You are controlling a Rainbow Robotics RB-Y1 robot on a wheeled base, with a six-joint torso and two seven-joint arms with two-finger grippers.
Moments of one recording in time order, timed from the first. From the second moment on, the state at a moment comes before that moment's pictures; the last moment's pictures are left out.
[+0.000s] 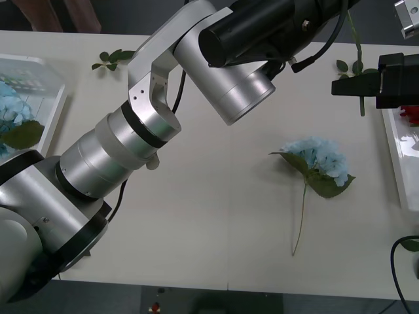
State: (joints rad) right arm -0.44 -0.56 -0.40 -1.94 -1.51 1.64 1.57; left arm -0.99 0.17 -0.60 -1.61 0.15 0.53 -0.21
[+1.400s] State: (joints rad) right arm -0.33 -0.60 -0.62 -1.93 -1.43 1.64 1.57; left arm -0.99 0.21 -0.60 -1.63 0.23 0.53 -0.21
